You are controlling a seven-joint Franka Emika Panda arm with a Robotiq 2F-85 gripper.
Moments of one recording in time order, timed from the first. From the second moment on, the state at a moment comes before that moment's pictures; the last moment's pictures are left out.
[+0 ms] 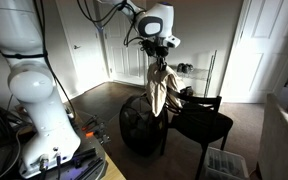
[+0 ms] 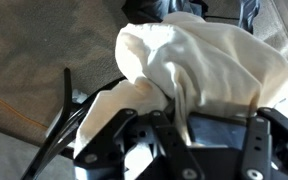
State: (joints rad) arm -0.09 0.06 -0.09 -2.14 0.36 2.33 0.10
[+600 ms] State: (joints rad) arm -0.08 -0.24 -0.10 -2.36 0.38 2.32 -0.14
